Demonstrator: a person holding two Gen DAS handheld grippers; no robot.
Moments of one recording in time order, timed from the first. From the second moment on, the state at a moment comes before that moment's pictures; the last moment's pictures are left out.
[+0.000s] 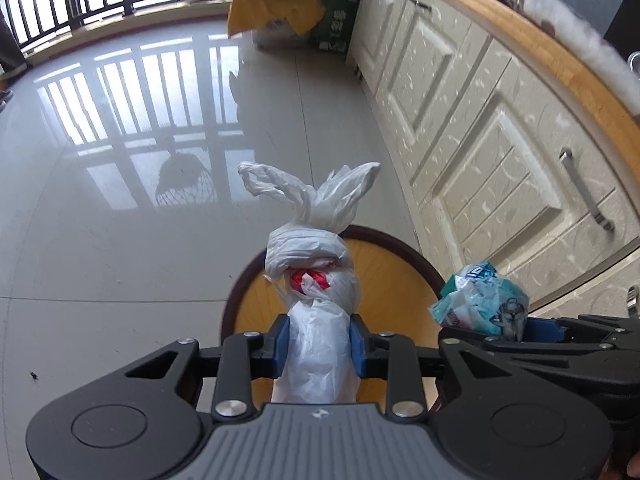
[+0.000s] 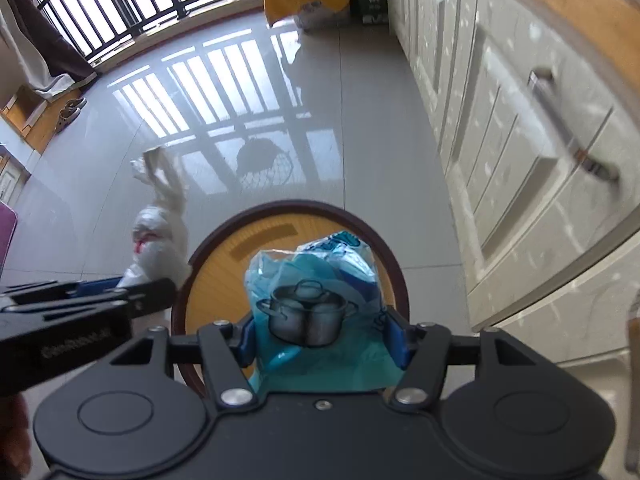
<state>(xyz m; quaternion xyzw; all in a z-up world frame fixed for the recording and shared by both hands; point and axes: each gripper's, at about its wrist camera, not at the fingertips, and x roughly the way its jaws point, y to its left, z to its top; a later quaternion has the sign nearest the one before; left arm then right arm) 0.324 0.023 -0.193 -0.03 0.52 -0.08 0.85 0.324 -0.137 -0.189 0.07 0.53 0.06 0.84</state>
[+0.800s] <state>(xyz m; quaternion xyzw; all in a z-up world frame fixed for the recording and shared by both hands) 0.325 0.039 -0.248 -0.05 0.55 -0.07 0.83 0.333 -0.139 -0.222 0.11 0.53 0.11 0.84</state>
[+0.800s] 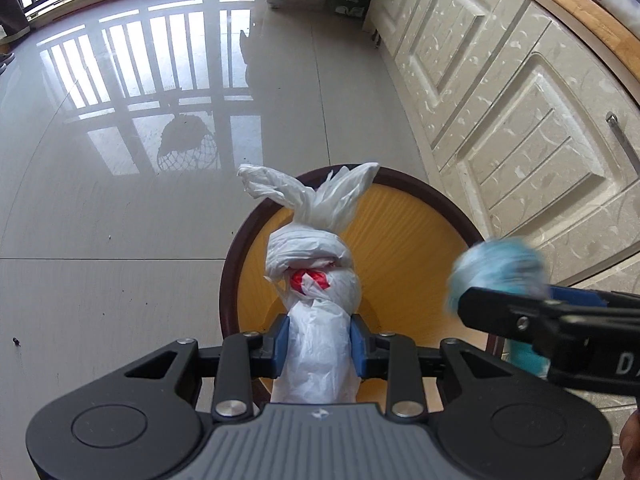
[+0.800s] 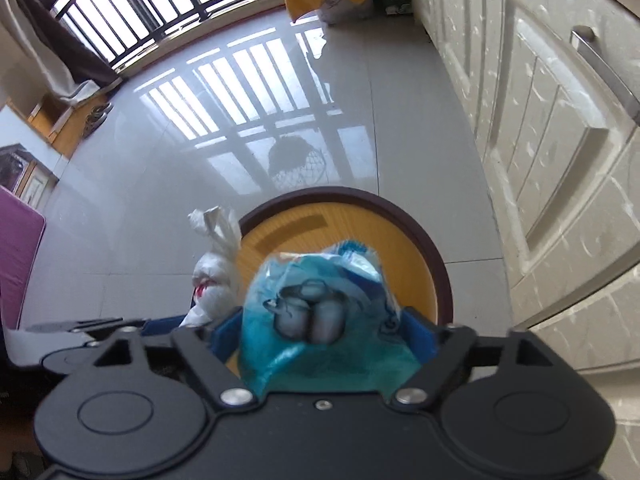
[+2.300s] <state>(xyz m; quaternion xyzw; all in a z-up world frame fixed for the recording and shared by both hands) 0.319 0.048 -0.232 -0.01 0.56 -0.07 0.82 0.318 -0.145 -0.225 0.04 0.58 0.09 0.81</state>
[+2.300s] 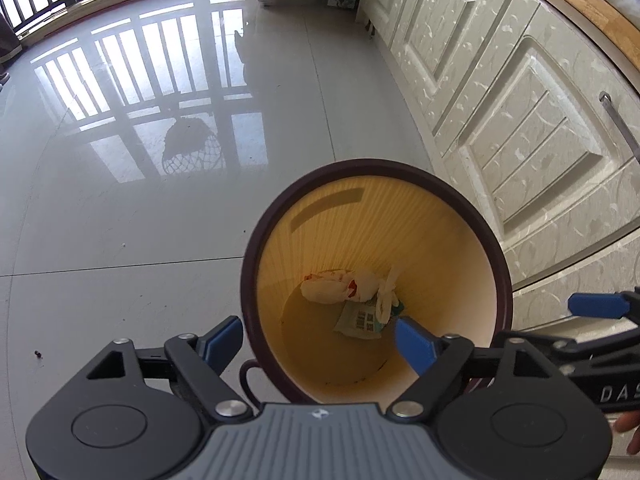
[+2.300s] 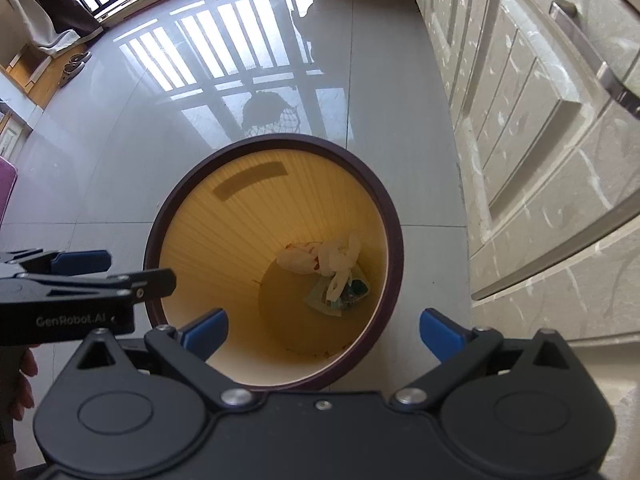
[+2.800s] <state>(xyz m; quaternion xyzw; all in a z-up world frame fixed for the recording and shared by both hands) 0.301 0.059 -0.201 0.01 0.56 -0.04 0.83 0.305 -0.146 -0.192 0.03 0.55 0.07 0.83</state>
